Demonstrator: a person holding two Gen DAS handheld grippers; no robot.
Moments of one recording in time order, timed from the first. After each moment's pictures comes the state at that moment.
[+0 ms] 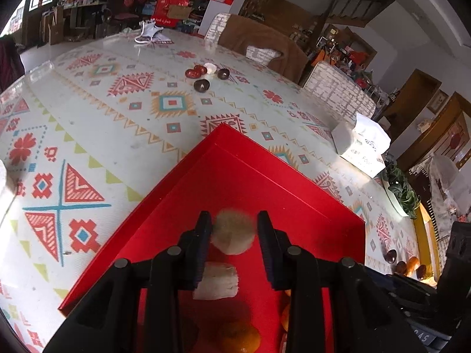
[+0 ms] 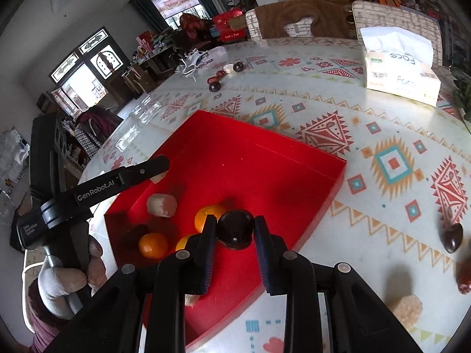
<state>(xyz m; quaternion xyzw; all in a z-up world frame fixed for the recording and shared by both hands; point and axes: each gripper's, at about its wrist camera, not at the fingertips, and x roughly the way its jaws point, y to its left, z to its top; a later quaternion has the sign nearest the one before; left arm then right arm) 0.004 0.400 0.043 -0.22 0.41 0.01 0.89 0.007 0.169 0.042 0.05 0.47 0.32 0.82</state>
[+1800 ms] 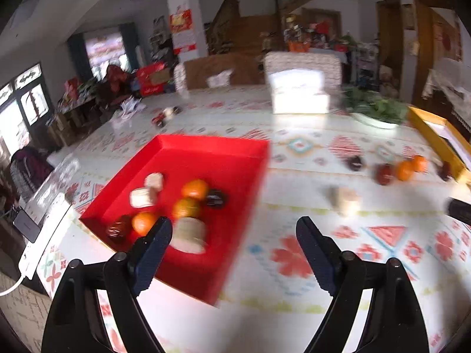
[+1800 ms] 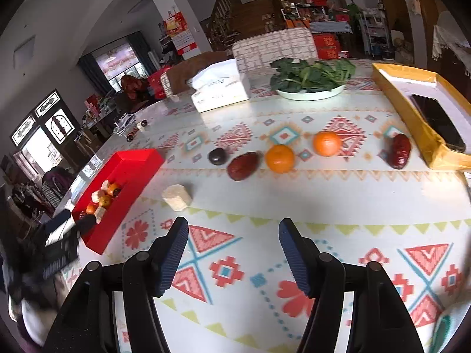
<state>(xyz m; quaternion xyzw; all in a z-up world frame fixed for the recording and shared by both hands) -0.115 0.197 0.072 0.03 0.36 0.08 0.93 -0.123 -0.098 0.050 0.13 0.38 0.15 0.90</state>
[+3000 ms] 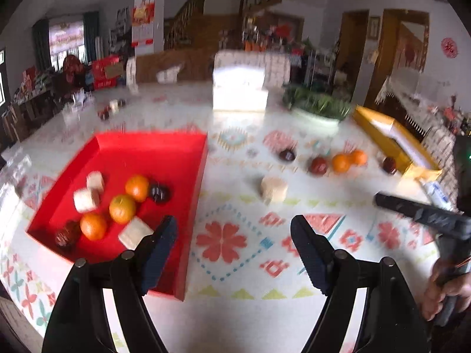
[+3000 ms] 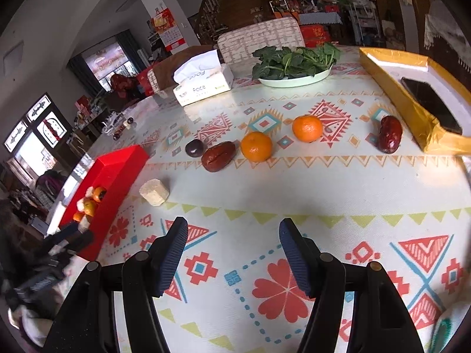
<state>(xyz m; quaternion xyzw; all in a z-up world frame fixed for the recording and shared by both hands) -0.143 0.156 0.078 -0.01 0.34 -0.06 0.94 -0.114 -0.113 0.034 0.13 0.40 0.13 0.90</state>
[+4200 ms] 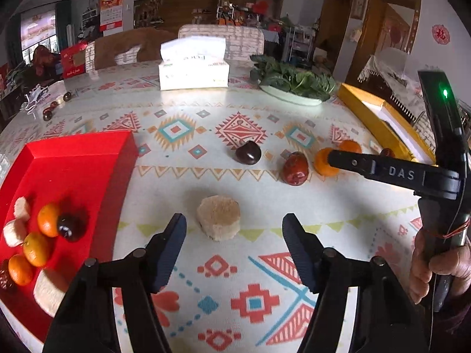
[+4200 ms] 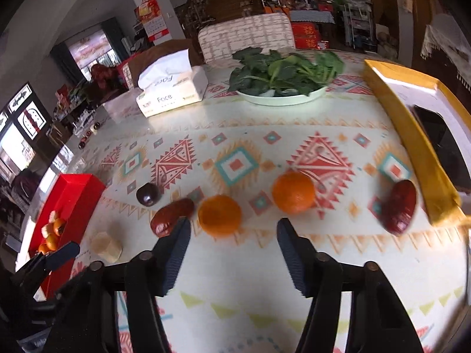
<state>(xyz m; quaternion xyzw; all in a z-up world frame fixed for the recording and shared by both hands) -0.051 0.098 0.033 -0.01 0.41 -0.13 0.90 -0.014 -0.114 0.029 0.10 0.43 0.09 0.89</state>
